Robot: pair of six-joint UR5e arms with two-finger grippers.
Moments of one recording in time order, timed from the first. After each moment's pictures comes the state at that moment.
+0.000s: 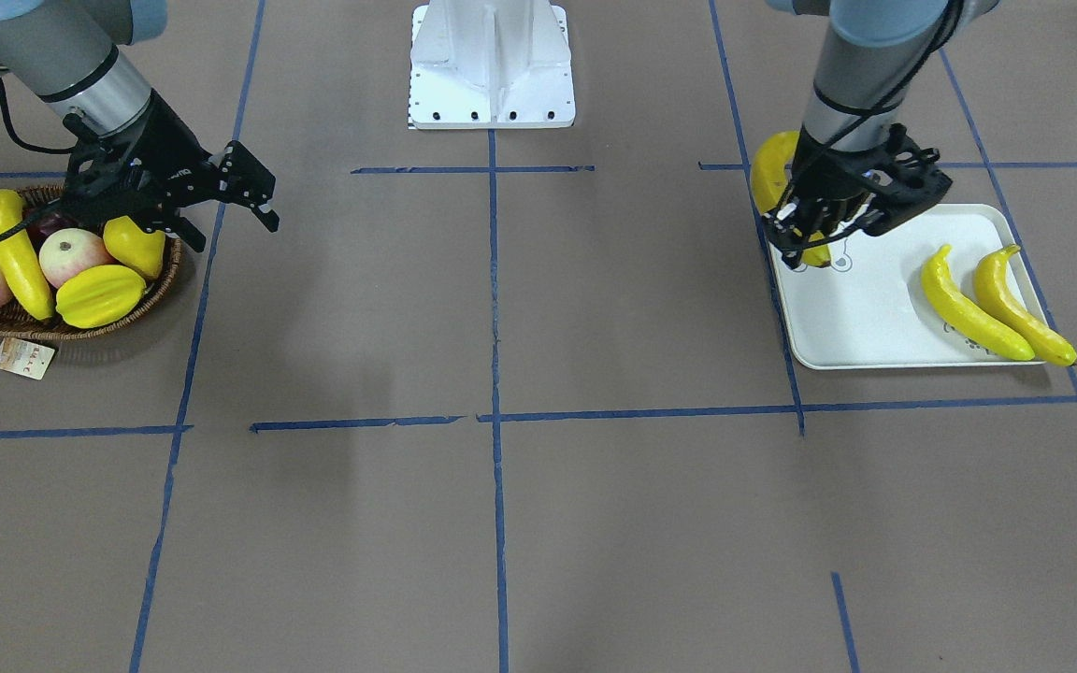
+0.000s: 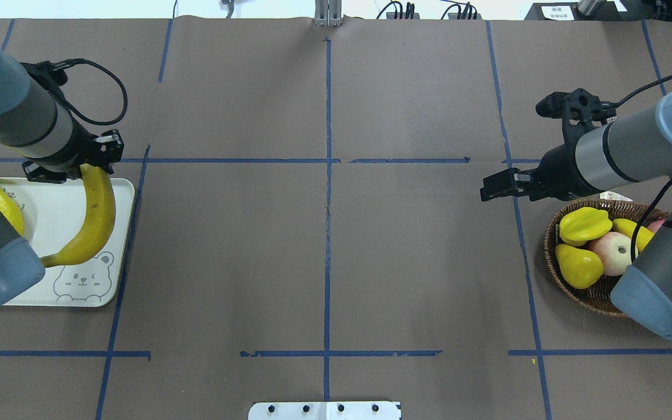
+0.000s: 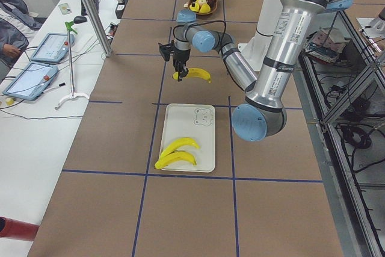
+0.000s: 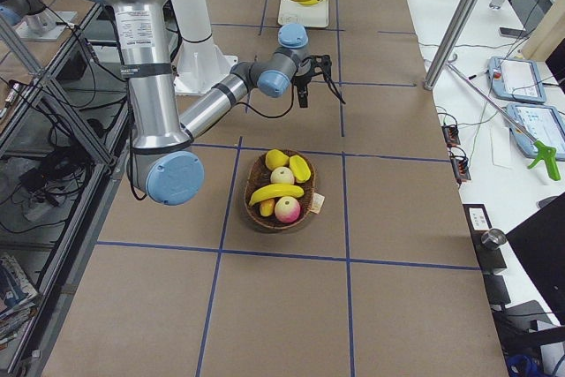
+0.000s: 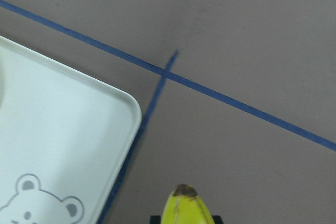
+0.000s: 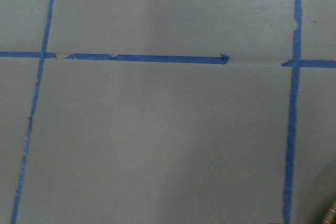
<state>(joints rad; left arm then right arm) -0.85 -1.85 -2.06 -1.36 -1.89 -1.40 0.81 -1.43 2.10 -1.38 2.09 0.97</state>
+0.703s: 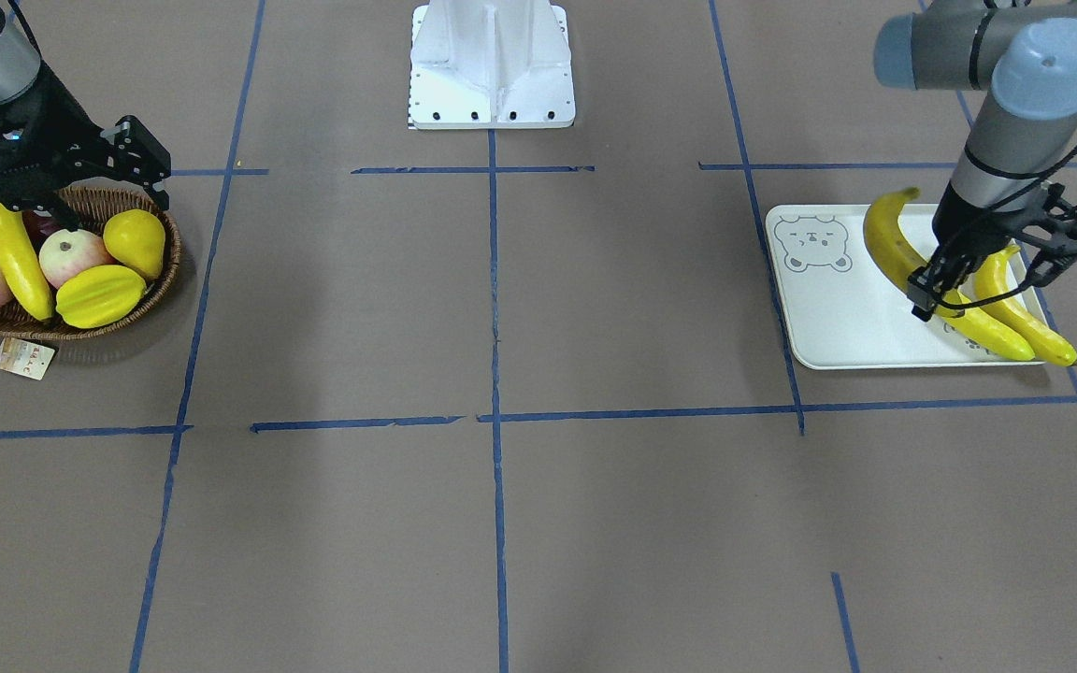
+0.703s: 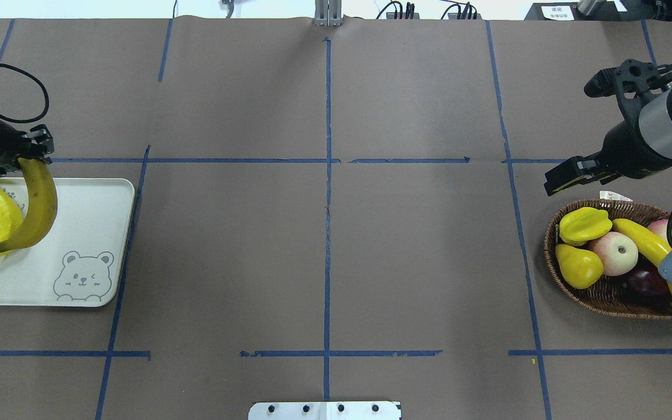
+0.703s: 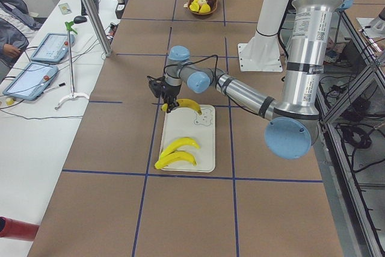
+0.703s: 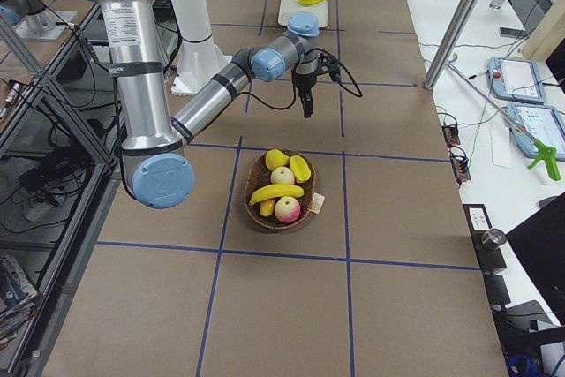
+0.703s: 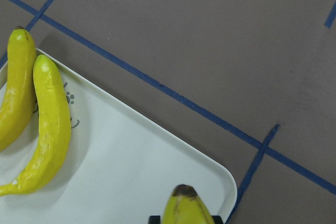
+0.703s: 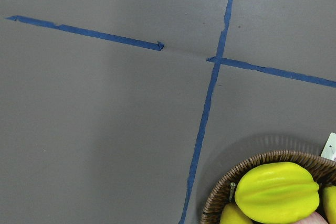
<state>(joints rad) -0.96 -1.64 -1.81 -1.88 -1.90 -1.42 0.94 -1.43 2.18 -1.69 2.15 0.63</state>
